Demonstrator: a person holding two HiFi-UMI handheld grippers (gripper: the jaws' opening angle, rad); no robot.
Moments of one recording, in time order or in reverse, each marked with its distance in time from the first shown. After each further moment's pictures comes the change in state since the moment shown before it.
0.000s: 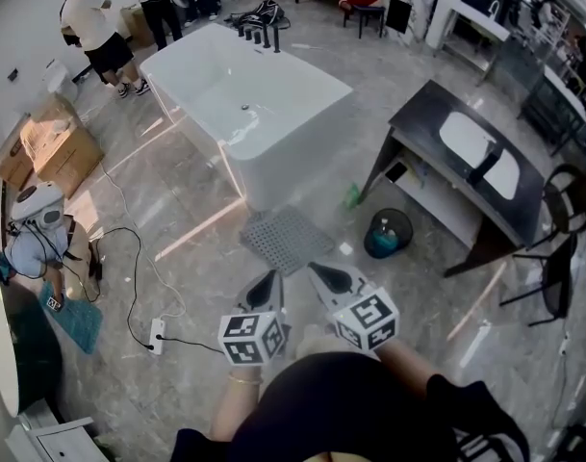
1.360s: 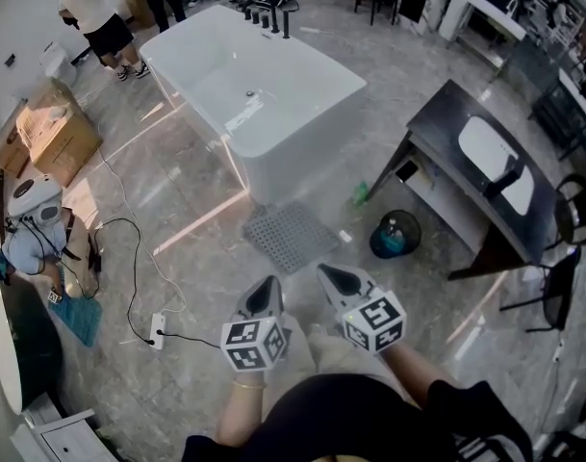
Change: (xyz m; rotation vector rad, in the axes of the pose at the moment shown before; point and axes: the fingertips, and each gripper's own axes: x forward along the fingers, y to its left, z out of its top) left arm 0.047 0.055 0.009 -0.084 0.046 0.084; right arm 0.059 -0.050 -0.004 0.063 0.067 -0.006
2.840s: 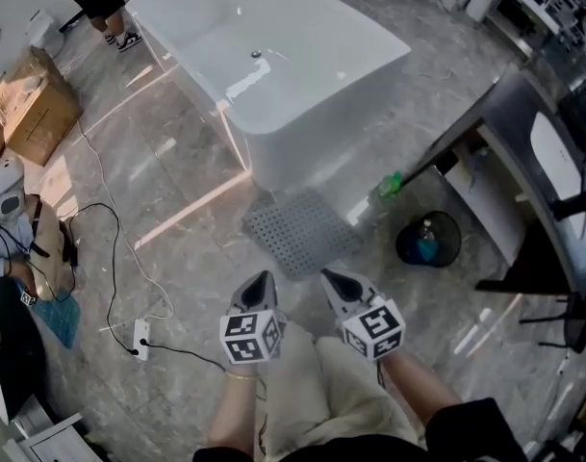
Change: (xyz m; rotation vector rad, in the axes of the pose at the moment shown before) left arm 0.224 0.202 -0.129 0.002 0.100 0.063; right arm 0.224 -0.094 -0.189 0.029 0.093 -0.003
